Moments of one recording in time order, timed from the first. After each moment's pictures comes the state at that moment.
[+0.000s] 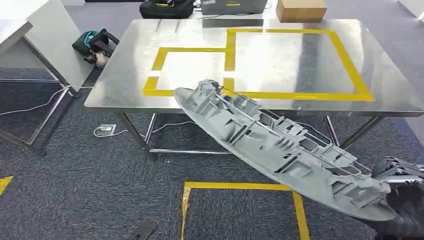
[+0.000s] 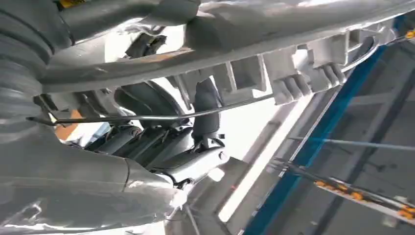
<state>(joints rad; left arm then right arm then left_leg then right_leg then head) -0.14 -0.05 -1.14 -0.14 1.03 0.21 -0.29 0.26 -0.17 0.05 -2.20 0.34 -0.37 -0.58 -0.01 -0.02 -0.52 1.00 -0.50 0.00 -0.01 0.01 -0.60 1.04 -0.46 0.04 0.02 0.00</state>
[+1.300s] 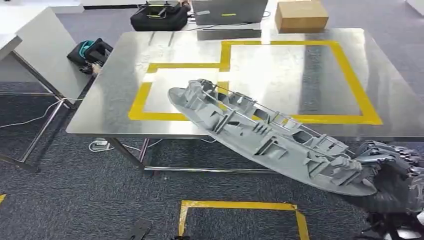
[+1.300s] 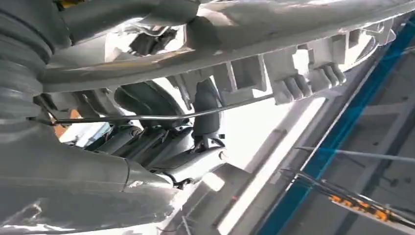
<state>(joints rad) -0.12 -0.04 -1.11 -0.14 1.12 0.21 -0.34 0.11 -0.19 0.07 -2.08 0.37 -0.31 -0.54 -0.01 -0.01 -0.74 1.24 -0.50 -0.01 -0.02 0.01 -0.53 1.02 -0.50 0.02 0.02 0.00</state>
